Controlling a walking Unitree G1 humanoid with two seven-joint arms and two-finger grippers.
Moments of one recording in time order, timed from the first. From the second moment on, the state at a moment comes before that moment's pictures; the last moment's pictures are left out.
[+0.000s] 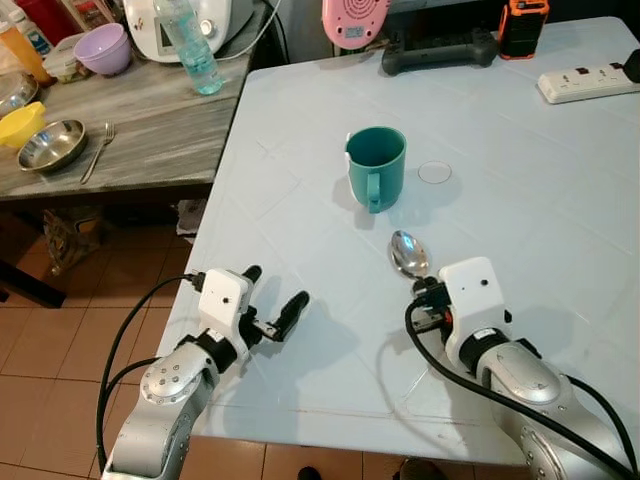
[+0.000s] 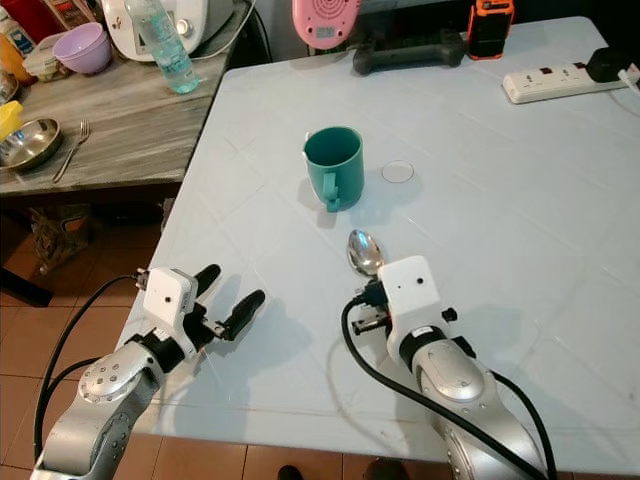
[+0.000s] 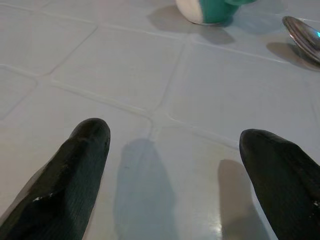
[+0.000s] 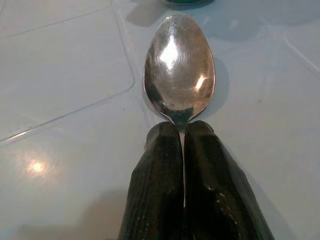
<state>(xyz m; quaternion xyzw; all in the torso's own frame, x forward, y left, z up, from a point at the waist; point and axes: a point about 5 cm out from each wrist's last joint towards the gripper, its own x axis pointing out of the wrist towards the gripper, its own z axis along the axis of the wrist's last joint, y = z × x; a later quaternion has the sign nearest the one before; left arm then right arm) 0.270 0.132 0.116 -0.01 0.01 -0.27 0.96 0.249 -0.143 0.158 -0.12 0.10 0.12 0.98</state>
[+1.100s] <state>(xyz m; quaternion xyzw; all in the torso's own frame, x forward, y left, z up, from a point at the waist) 0.292 0.152 0.132 -0.03 -0.05 -0.10 0.99 0.255 -0.157 0.191 -0.12 -0.08 0.02 0.99</state>
